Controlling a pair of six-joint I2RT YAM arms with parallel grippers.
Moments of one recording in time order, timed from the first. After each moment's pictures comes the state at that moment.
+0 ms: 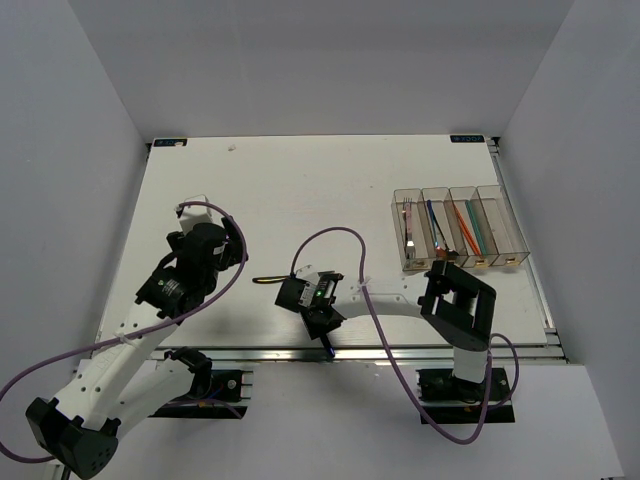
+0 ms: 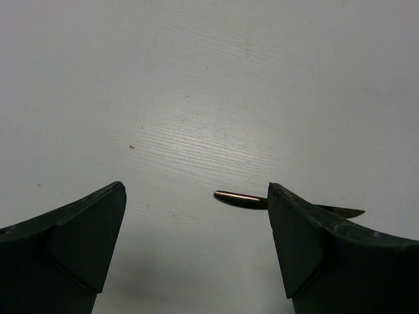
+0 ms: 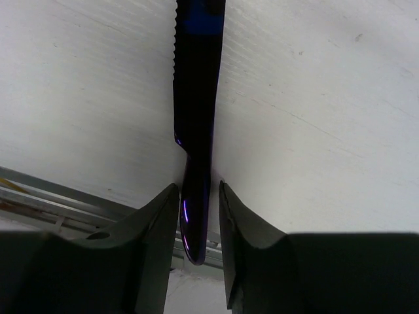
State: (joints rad) left arm -0.53 0.82 0.83 -0.63 -0.57 -0.53; right arm 1.28 1.86 1.20 -0.72 0.22 0.74
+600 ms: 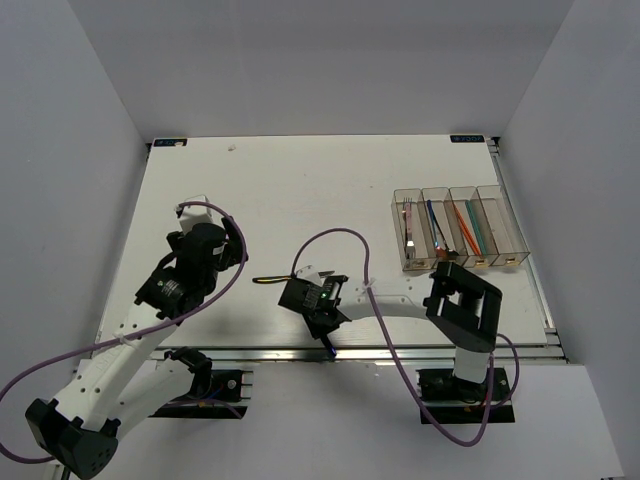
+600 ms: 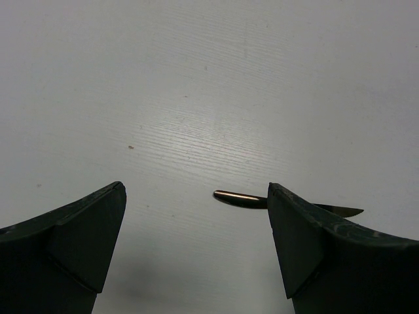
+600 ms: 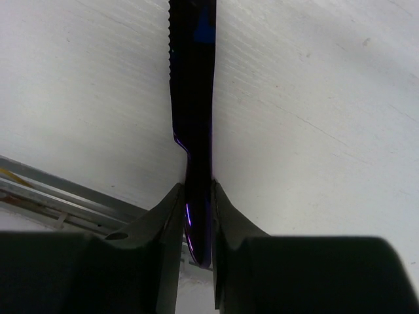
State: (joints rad) left arm -0.53 0.82 0.83 -0.63 -0.56 -0.52; right arm 1.28 1.85 1.17 -0.66 0.21 0.71
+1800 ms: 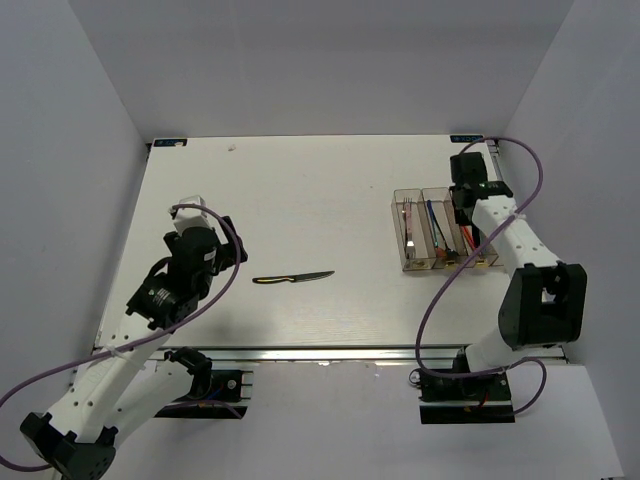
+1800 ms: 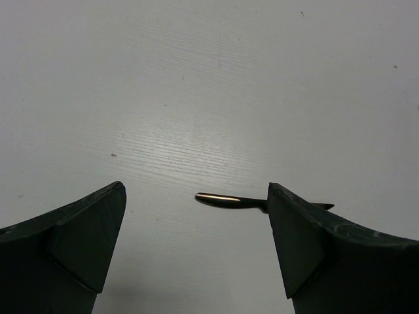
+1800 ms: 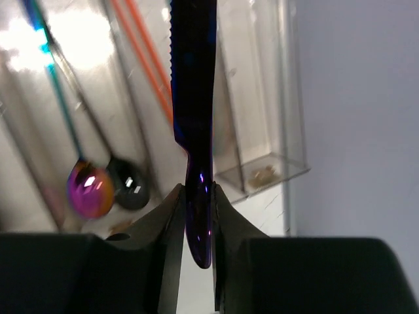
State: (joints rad) left arm -0.53 0.76 0.83 -0.61 -0.52 -0.52; right arm 0.14 1.52 1.23 -0.71 0.47 -0.03
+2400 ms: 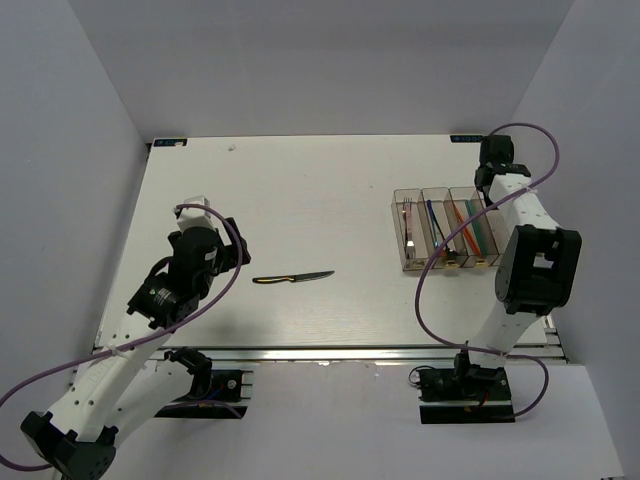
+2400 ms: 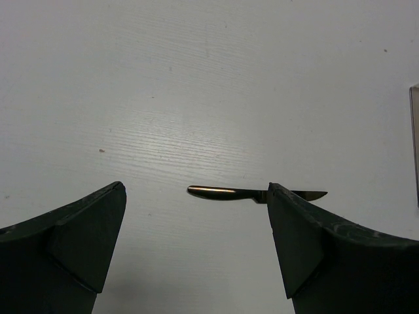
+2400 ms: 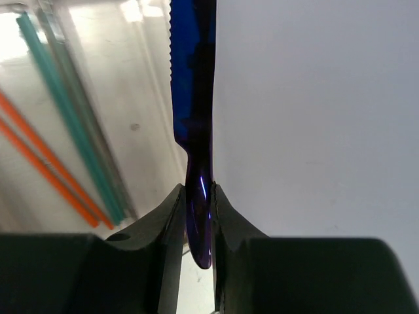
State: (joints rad) left arm -0.53 0.76 0.83 -0.60 -0.46 -0.51; right arm -0.05 1.79 1.44 -0.60 0.55 -0.29
